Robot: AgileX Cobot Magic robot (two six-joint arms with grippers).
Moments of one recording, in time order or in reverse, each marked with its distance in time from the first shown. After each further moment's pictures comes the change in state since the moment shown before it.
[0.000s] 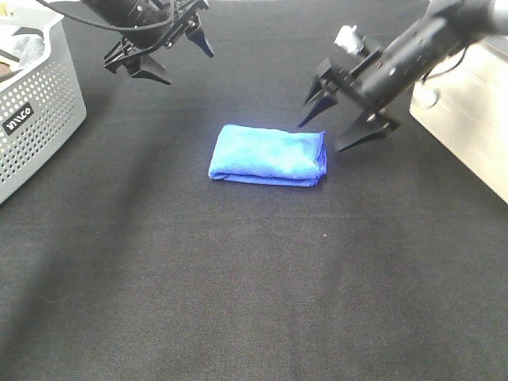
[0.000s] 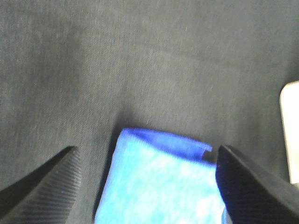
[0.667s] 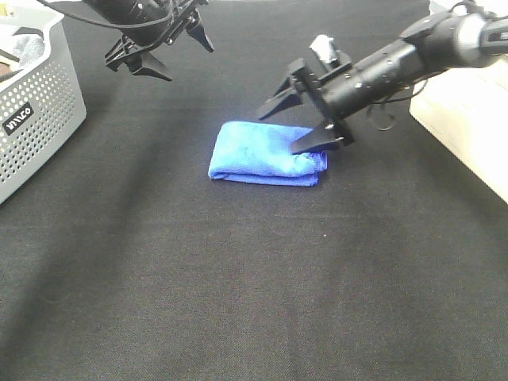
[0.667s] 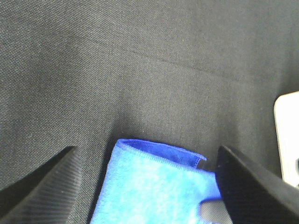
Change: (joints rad) left arm 0.000 0.000 0.000 -0.002 -0.046 -0.025; right arm 0.030 0.121 0.000 0.336 -0.030 -0.129
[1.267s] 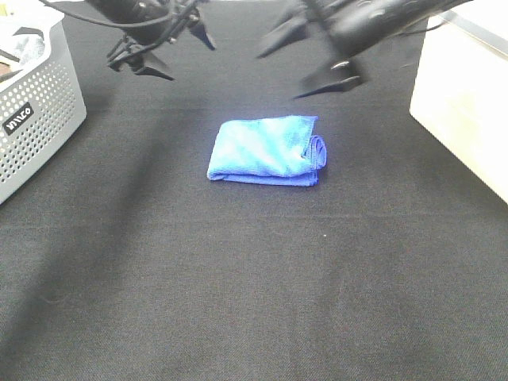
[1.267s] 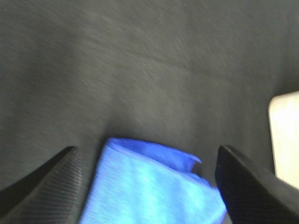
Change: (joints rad) left arm -0.002 0.000 0.000 -0.002 -0.010 -0.026; right arm 0.047 -0.201 -0.001 -0.030 0.025 0.058
